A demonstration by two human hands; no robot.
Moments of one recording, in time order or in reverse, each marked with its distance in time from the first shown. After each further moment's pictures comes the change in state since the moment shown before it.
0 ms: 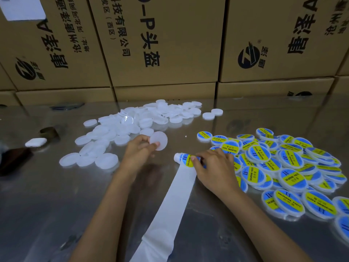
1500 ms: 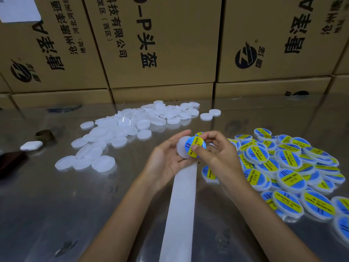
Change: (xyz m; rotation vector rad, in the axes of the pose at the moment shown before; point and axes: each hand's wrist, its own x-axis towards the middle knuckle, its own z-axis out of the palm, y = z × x) left_hand -0.042 0.030 0.053 -0.726 -0.570 -0.212; right_hand 0.003 -0.018 -0.045 1.235 0.055 0.137
